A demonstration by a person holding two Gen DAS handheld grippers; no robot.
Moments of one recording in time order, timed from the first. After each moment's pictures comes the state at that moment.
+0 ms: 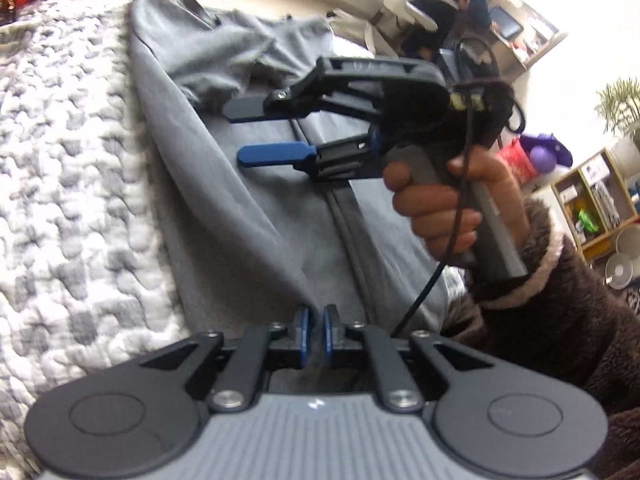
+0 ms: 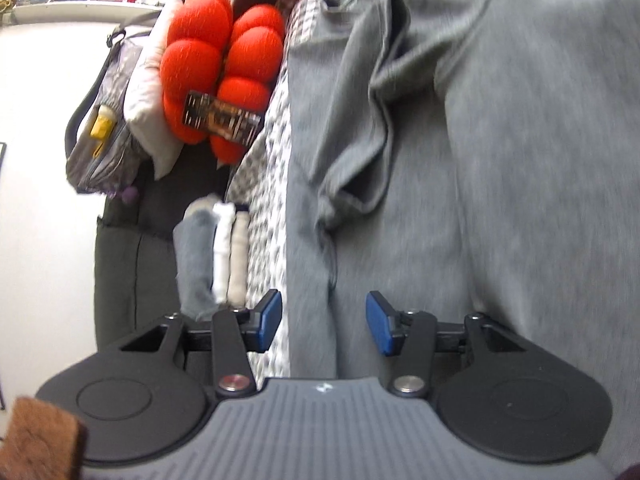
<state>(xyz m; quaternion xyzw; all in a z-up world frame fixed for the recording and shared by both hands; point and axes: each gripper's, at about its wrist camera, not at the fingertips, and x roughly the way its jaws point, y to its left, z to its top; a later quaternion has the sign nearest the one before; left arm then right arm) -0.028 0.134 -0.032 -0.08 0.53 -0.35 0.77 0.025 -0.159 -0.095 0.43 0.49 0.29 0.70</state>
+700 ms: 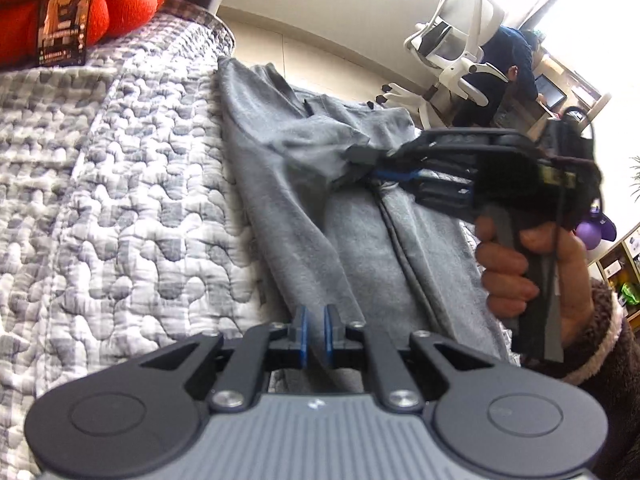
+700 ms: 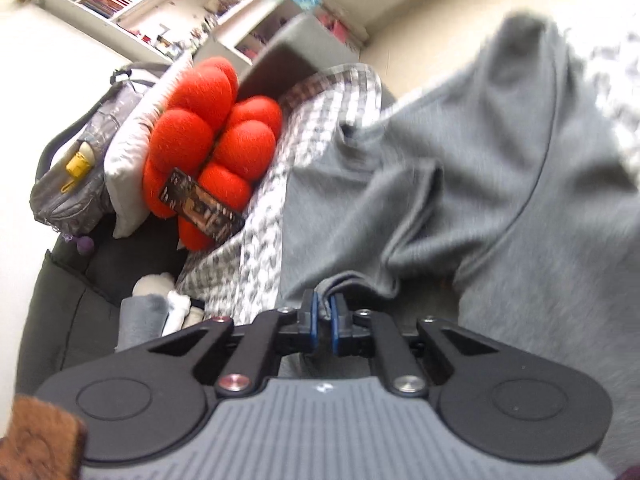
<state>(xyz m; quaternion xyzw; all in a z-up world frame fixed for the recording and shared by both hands) 0.020 0.166 -0.038 -0.11 0.47 -0.27 0.83 0.047 -0.158 -0.060 0.34 0.38 0.20 0.84</state>
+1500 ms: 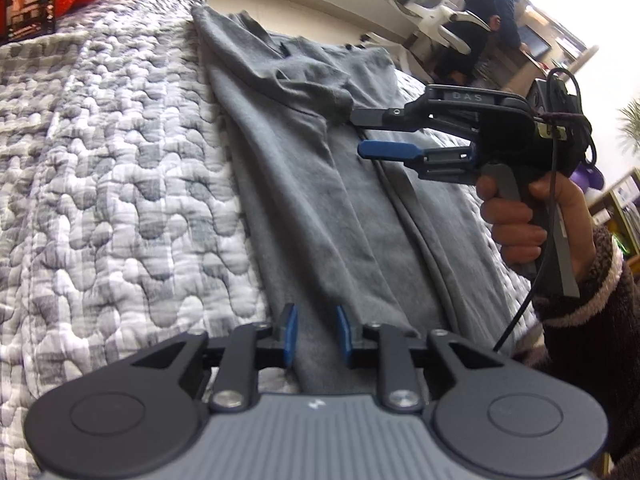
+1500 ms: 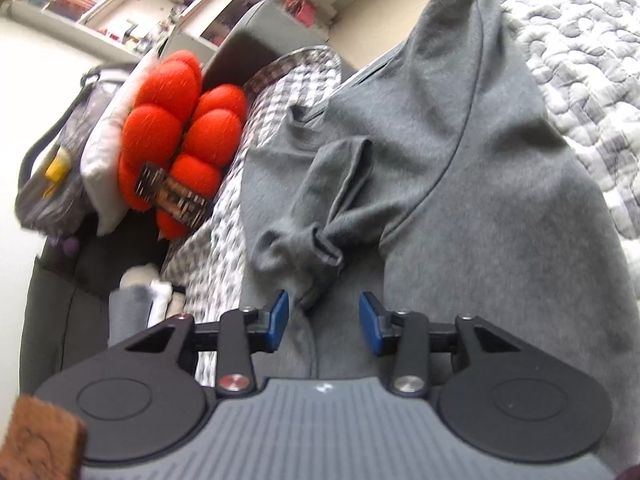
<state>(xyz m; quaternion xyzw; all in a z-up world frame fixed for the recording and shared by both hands) 0.011 0.169 -0.053 -0.07 0.52 -0.32 0.79 0.034 -0.181 -0.073 0.36 0.44 0.20 0.80</state>
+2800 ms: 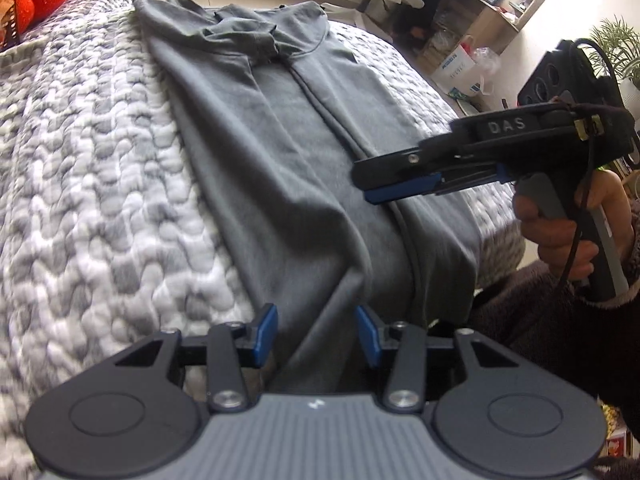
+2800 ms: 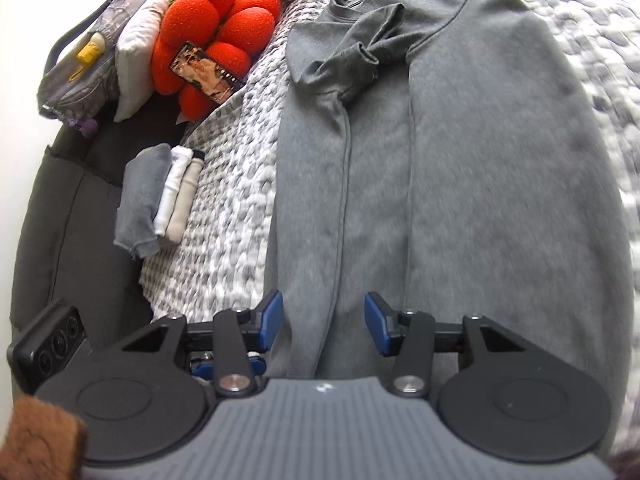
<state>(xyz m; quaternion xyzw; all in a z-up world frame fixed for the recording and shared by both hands) -0.069 0.161 -0.053 0.00 0.52 -0.36 0.78 -0.087 -0.157 -0.052 0.29 0.51 0.24 0.78</state>
